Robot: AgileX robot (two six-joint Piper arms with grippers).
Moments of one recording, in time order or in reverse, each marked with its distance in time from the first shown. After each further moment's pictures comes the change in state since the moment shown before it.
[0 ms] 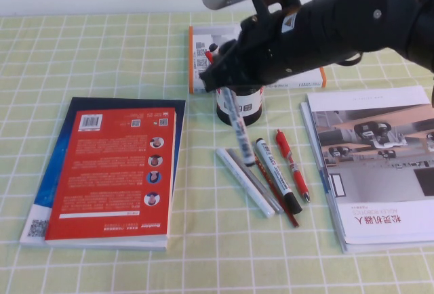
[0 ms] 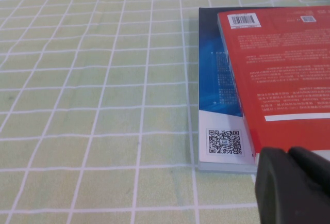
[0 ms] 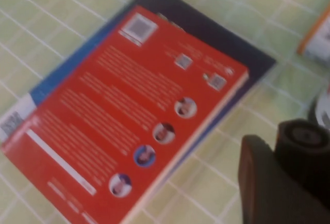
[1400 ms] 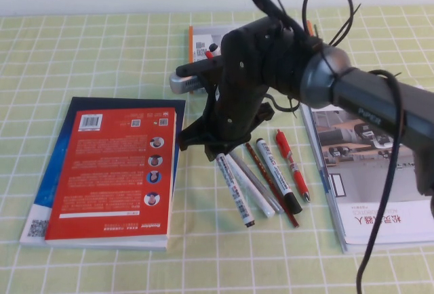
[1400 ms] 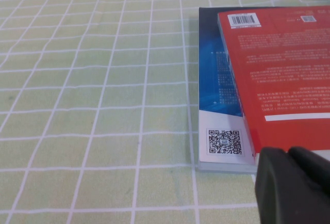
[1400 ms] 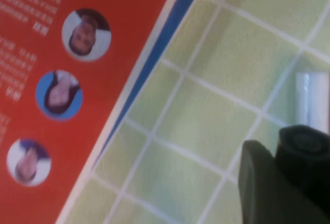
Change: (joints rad) right arm 0.056 0.487 -0.415 -0.232 0.449 0.373; left arm 0.000 0.000 0.000 0.000 0.000 0.000
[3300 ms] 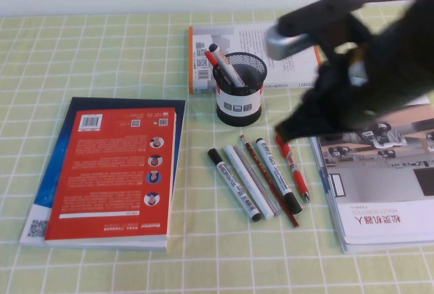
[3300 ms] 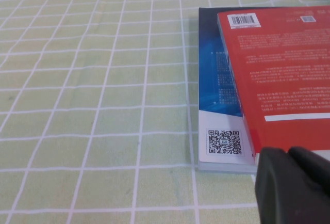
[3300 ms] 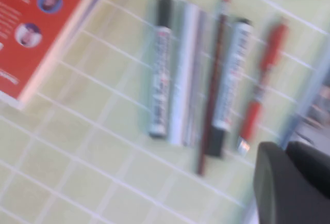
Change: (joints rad) right arm -0.008 -0.693 0.577 -0.184 -0.106 0.015; left arm 0.000 0.000 0.000 0.000 0.000 0.000
